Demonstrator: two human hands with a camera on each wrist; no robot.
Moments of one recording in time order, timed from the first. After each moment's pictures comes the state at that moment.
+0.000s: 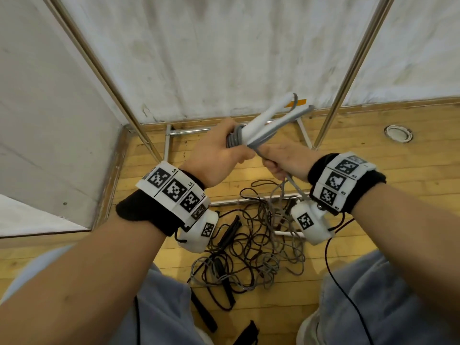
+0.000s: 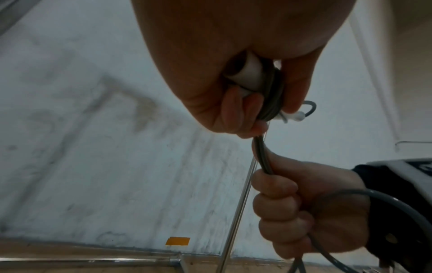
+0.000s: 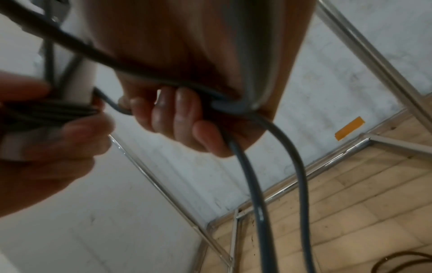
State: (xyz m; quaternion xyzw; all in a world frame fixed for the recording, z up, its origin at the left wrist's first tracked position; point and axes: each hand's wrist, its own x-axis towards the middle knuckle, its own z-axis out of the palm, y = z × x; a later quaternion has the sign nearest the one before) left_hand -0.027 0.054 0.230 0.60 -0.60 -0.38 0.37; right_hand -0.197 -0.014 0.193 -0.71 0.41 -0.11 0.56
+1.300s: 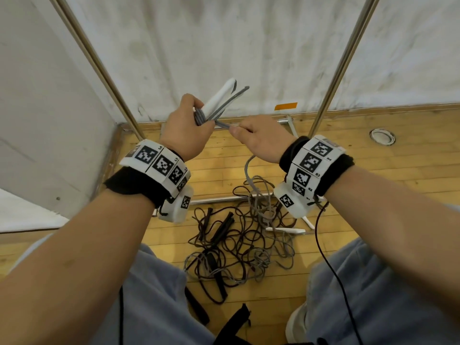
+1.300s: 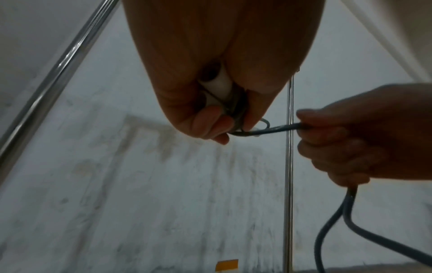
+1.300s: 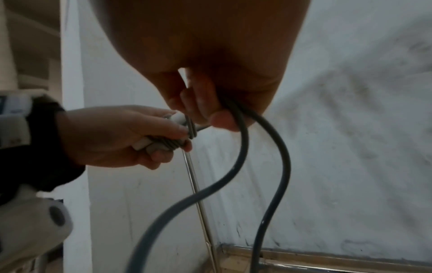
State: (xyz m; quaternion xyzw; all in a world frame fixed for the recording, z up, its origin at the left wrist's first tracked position) left_hand 0.012 0.035 0.225 0.72 -0.59 -0.14 0.34; right_hand -0.163 0.002 0.237 -0.85 0.41 -0.15 0.29
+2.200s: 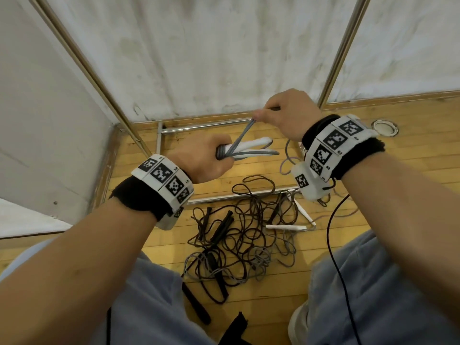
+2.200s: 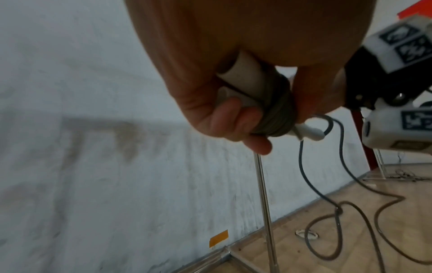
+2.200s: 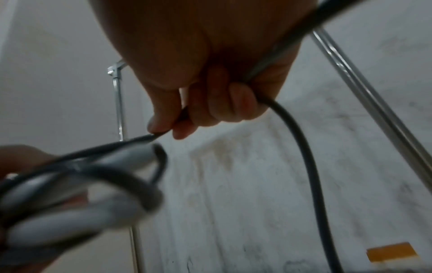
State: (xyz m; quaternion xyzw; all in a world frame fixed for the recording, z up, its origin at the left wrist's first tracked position) left_hand -0.014 0.043 0.210 0.62 -0.76 -0.15 0.13; right_hand -0.210 -0.043 0.237 -0.81 0.50 -0.20 0.22
